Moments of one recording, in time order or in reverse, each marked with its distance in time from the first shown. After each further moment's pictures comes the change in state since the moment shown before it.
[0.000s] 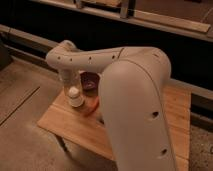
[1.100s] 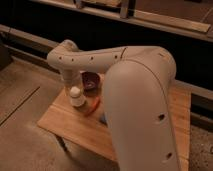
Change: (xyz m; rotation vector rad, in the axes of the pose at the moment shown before) arm 0.004 -0.006 -0.002 0.008 -0.009 0.000
